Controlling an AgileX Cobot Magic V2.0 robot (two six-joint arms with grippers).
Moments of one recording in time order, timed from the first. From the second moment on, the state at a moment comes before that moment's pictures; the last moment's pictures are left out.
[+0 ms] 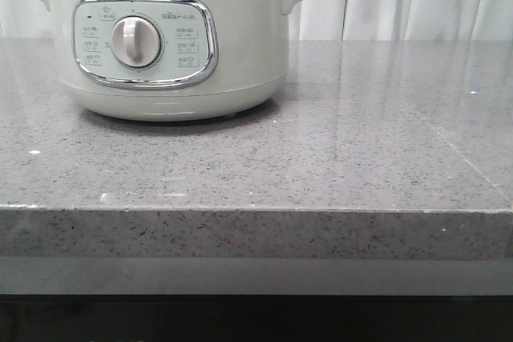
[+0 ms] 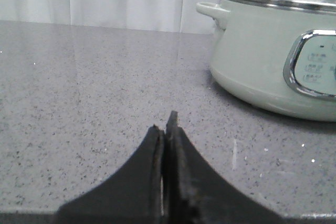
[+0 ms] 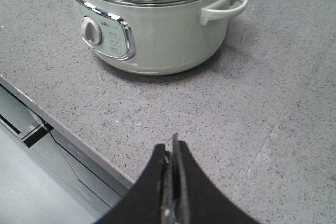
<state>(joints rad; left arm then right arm) -0.08 -0.01 0.01 -0.10 0.12 0.06 0.56 0.62 -0.73 0.12 0.57 -0.07</state>
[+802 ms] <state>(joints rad) -0.08 -0.01 0.01 -0.10 0.04 0.06 0.56 0.62 -0.73 0.12 0.57 -0.07</state>
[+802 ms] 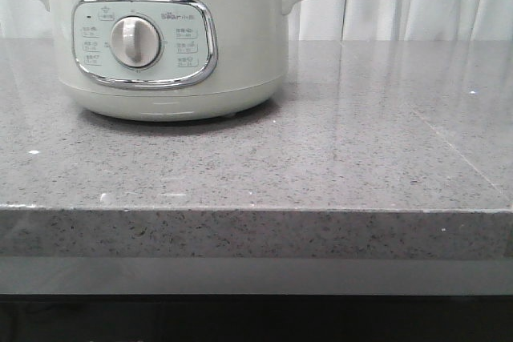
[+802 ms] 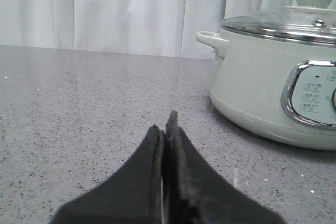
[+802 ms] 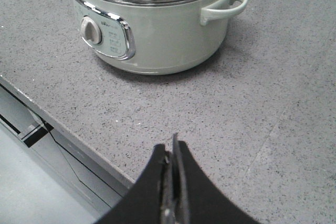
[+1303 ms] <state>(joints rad) -0.08 -0.01 0.01 -0.10 0.04 0.06 0.51 0.58 -0.68 0.11 0.54 -0.07</state>
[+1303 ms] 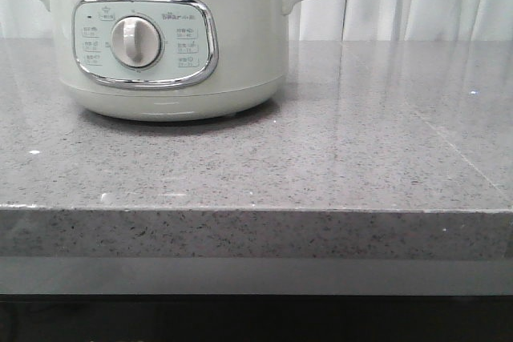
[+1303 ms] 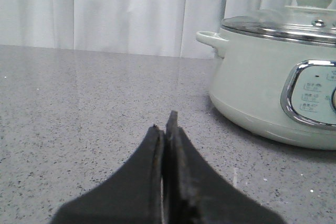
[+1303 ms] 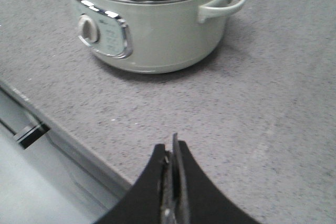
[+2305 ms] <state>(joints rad) -0.08 -0.01 0.01 -0.10 0.04 0.06 0.09 -0.01 0.03 0.11 0.04 -0.07</state>
